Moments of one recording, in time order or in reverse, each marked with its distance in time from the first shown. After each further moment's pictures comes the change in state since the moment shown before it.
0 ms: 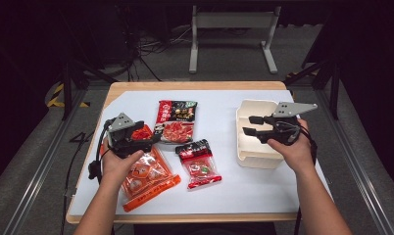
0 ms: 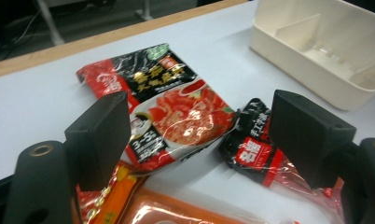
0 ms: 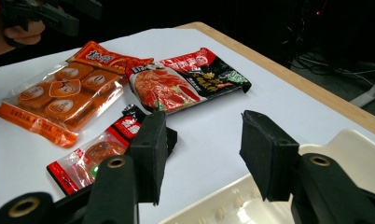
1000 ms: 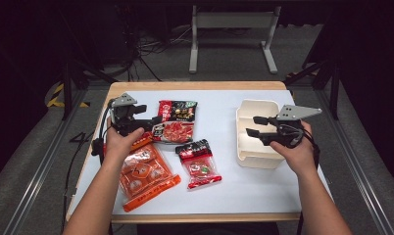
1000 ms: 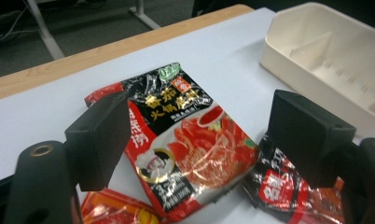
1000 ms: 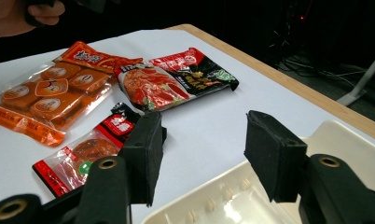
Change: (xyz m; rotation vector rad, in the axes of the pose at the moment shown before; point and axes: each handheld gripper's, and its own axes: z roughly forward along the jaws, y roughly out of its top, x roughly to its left) left arm 0.040 0.037 0.027 0.025 -0.014 -0.034; right arm 0.000 -0.010 -0.006 -0.016 -0.049 0.000
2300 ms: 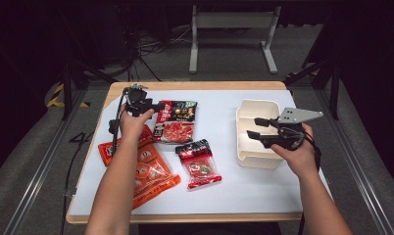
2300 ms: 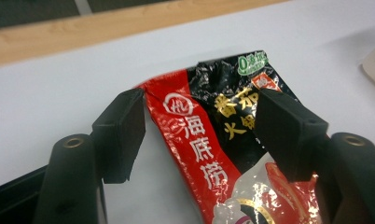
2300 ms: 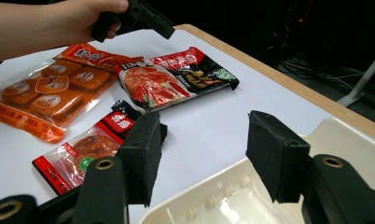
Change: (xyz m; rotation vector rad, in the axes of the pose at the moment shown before) left arm 0.066 0.001 0.095 0.161 0.093 -0.189; right arm 0.003 -0.005 -0.002 -0.006 -0.003 -0.010
